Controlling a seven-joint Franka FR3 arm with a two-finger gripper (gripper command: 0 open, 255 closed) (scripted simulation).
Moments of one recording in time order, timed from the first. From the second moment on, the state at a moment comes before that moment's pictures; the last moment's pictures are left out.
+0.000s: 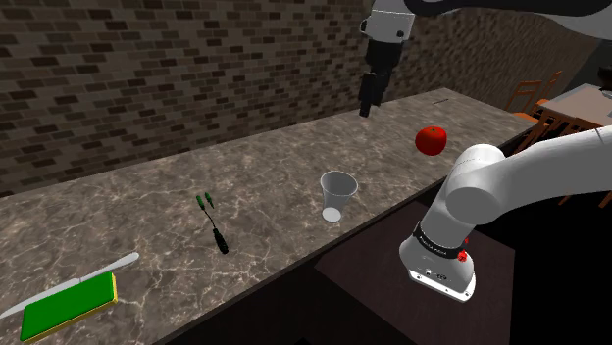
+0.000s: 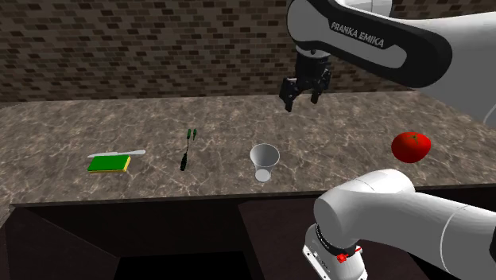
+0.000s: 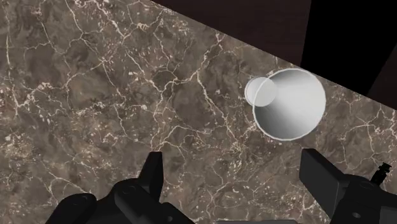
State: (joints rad) arm 0.02 -0.81 0.01 -2.41 0.03 1.56 -0.06
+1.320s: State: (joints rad) arm 0.12 -0.78 -0.08 -2.88 0.30 2.05 -0.18
